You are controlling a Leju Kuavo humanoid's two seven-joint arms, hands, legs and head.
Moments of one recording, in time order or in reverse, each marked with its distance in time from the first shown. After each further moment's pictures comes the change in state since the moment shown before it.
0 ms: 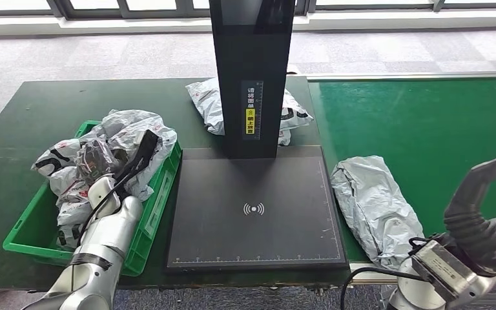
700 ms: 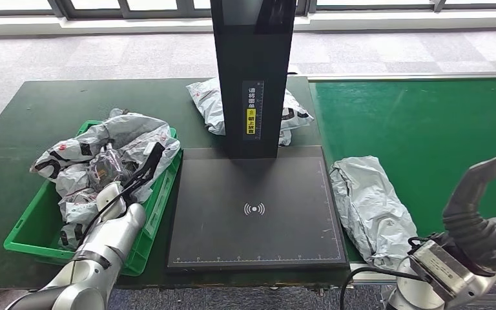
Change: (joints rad) left arm -0.030 0.034 -0.040 0.173 0.012 -0.007 0.024; right arm -0.001 0.000 0.005 0.000 0.007 0.000 0.000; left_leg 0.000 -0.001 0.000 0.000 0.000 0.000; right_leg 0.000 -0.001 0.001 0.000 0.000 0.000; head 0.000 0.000
